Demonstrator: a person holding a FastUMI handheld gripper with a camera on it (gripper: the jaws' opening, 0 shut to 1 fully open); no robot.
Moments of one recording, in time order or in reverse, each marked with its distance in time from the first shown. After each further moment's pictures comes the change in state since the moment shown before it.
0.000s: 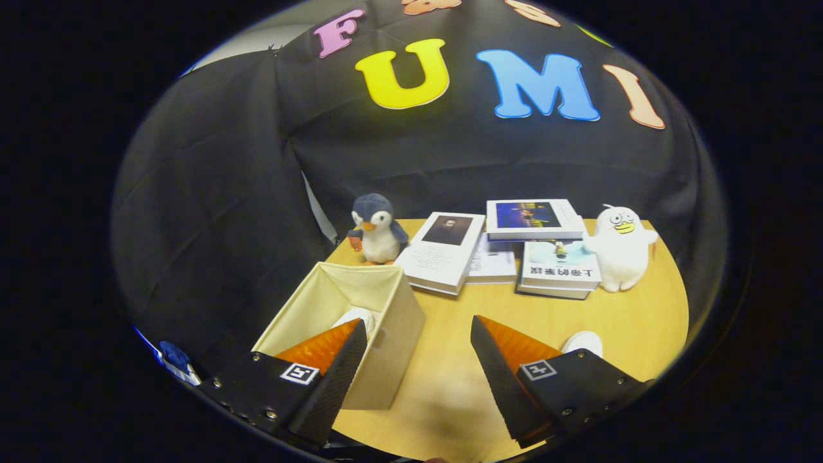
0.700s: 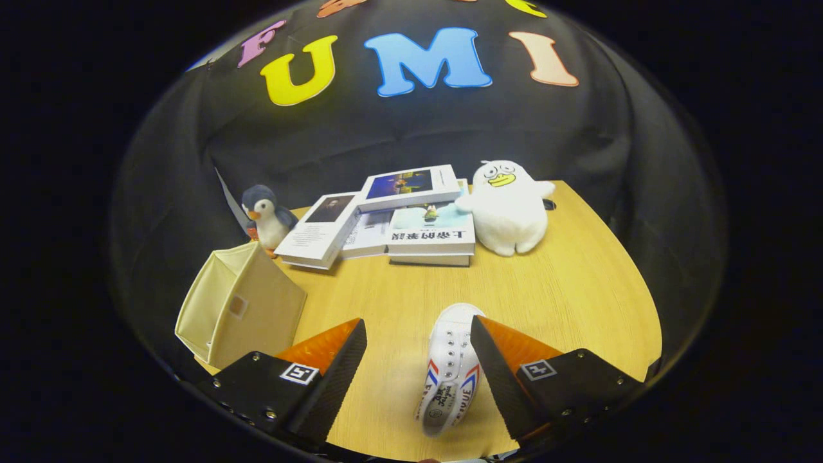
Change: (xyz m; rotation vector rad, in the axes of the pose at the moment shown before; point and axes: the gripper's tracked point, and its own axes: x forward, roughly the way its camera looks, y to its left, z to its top) arm -0.010 -0.174 -0.082 0.131 0.093 -0.261
